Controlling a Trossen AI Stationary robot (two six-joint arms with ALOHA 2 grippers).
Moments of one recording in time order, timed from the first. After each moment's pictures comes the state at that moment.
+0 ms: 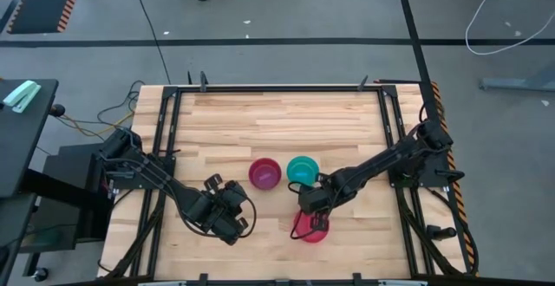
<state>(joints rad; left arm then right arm) -0.62 1.70 1.35 -1.07 -0.54 -1.11 0.39 1.77 1.20 -0.73 0.04 0.61</state>
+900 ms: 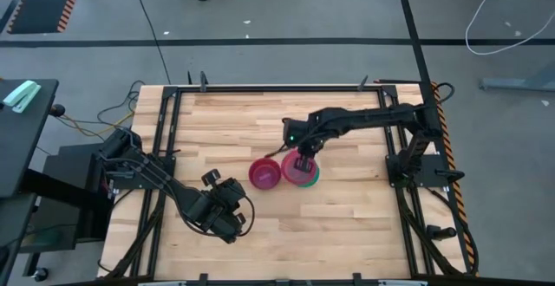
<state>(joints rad) -0.61 1.70 1.35 -1.16 -0.62 -1.09 -0.07 1.77 1.50 -1.06 0.04 0.28</state>
